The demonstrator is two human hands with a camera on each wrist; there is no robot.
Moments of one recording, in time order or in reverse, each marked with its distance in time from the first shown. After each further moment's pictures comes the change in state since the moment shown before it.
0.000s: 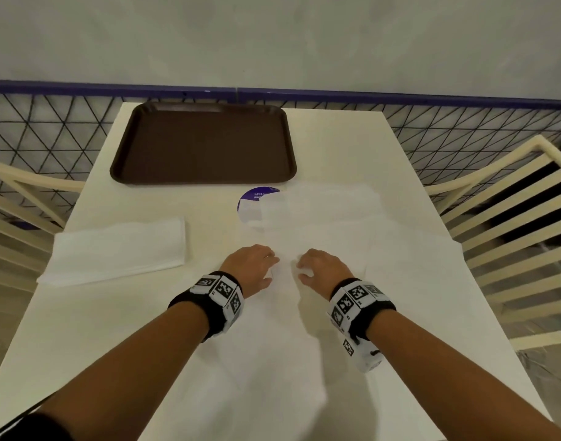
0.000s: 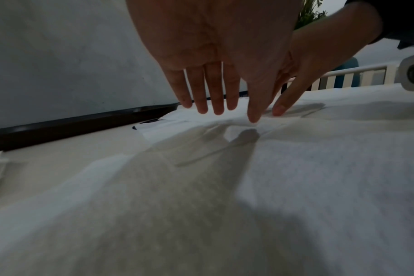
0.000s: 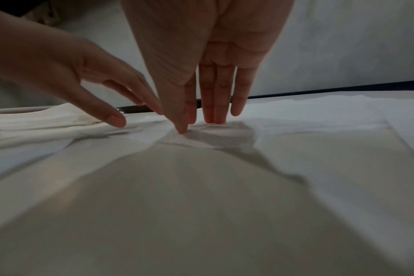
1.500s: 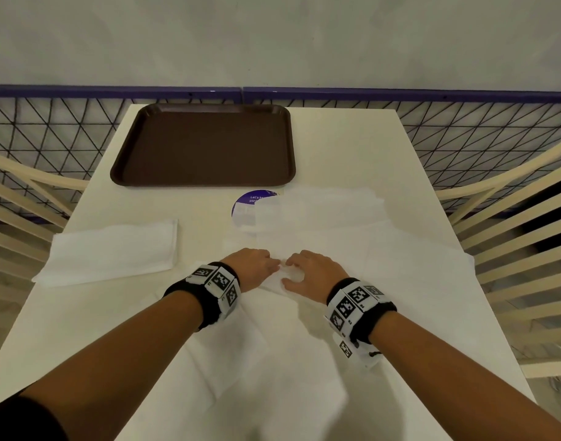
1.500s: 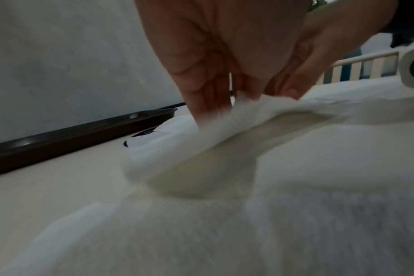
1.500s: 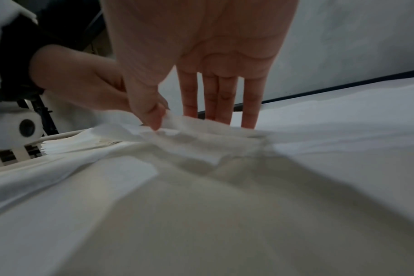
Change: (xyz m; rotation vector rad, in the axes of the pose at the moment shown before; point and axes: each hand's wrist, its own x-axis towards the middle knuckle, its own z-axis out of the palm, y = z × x) left_hand 0.032 0.014 -0.018 0.017 -0.180 -0.010; right_hand 0.013 0.016 -0.010 0.031 -0.020 -0.137
